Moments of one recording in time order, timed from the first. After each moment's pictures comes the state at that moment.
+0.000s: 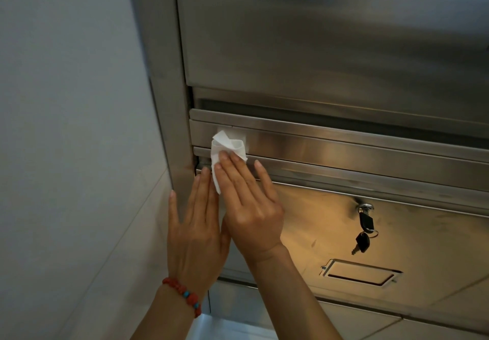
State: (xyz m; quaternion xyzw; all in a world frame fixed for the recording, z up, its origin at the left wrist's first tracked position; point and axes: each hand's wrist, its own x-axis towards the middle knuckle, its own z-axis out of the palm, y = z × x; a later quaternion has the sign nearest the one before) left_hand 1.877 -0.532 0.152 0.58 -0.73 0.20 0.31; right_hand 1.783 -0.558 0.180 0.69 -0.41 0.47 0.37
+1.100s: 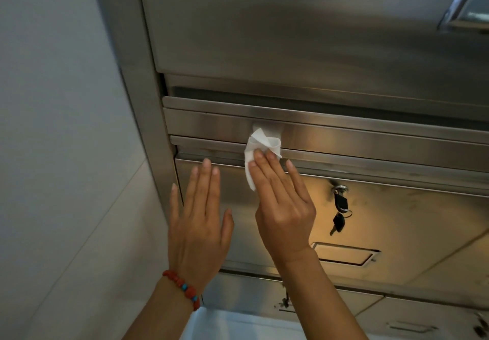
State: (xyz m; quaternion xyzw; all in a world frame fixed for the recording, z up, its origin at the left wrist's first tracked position) left_hand 1.851 -0.522 0.154 0.55 -0.74 0.17 0.34; right_hand 1.721 -0.533 0.175 0.66 -0.46 0.46 0.37
